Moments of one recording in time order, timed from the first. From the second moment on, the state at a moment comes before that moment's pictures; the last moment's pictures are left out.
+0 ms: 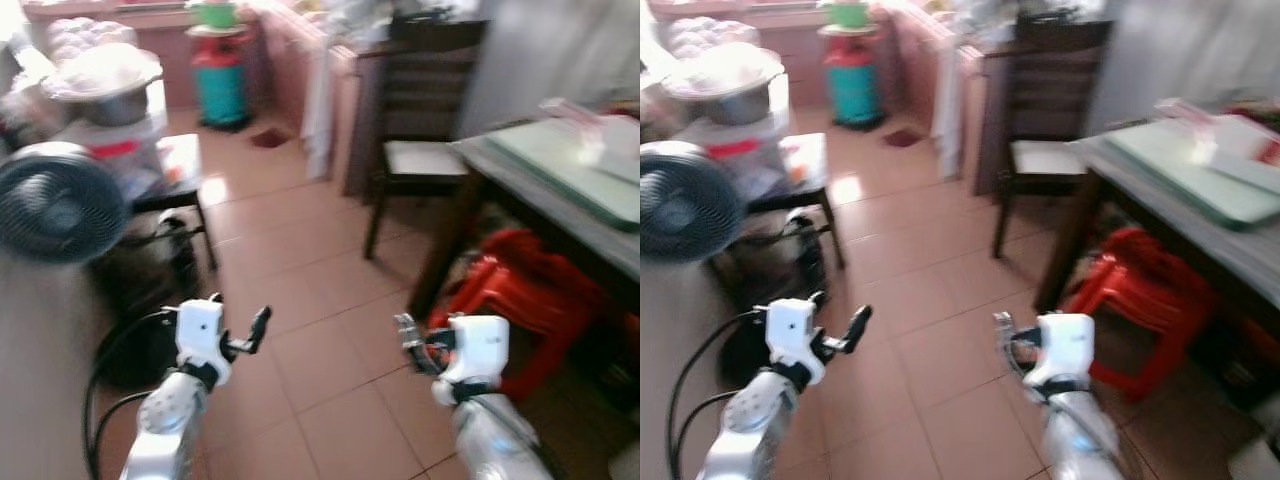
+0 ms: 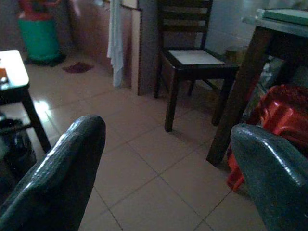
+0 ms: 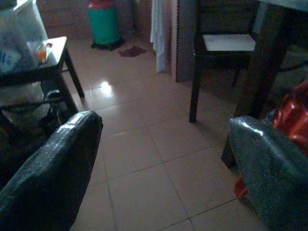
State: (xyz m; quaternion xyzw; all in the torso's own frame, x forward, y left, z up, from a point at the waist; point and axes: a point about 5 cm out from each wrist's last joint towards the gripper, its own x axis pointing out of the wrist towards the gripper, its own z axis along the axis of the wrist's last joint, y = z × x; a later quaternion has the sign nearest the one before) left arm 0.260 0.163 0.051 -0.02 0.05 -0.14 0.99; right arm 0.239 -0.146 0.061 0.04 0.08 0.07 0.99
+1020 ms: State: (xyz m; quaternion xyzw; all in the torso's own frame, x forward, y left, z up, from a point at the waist) left arm 0.278 0.148 0.058 -0.02 0.04 -0.18 0.98; right arm 0.231 -0.164 0.053 0.04 0.09 0.01 0.99
